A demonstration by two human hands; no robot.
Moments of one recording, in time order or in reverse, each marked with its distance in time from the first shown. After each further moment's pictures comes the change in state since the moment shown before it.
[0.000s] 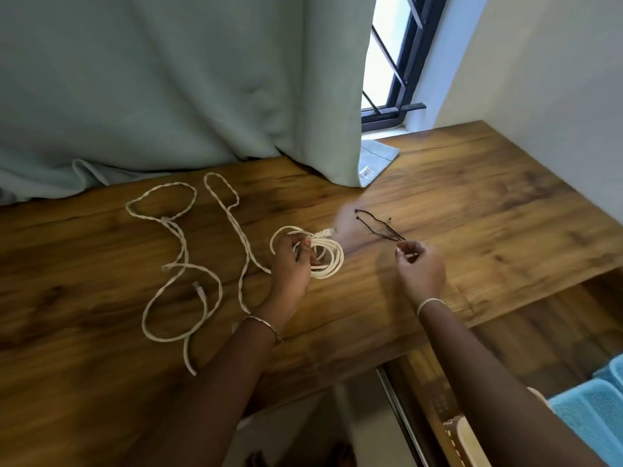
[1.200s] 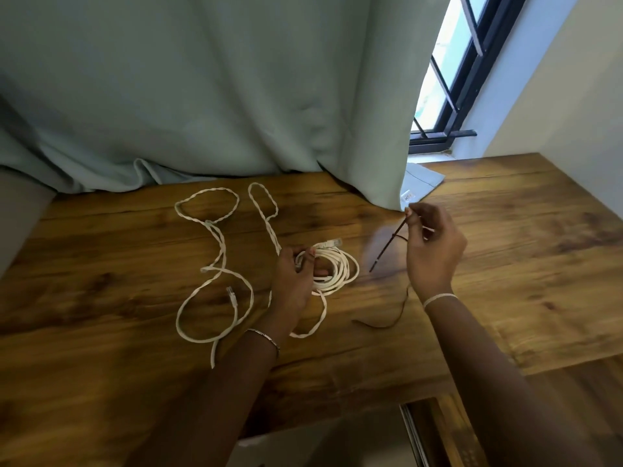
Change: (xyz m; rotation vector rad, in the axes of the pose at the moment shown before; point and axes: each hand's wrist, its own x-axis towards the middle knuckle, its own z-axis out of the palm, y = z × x) left_hand 0.014 -0.002 -0.041 -0.057 0.180 -0.060; right_hand -0.002 -0.112 0.006 0.499 0.144 -0.457
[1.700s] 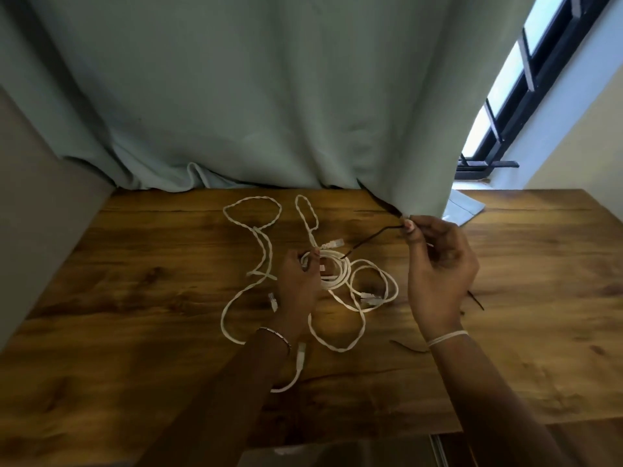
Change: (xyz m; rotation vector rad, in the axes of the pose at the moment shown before) left_hand 0.020 0.013 -0.056 0.058 0.194 -0.008; right_hand -0.045 -0.089 0.037 0.413 -0.100 0.033
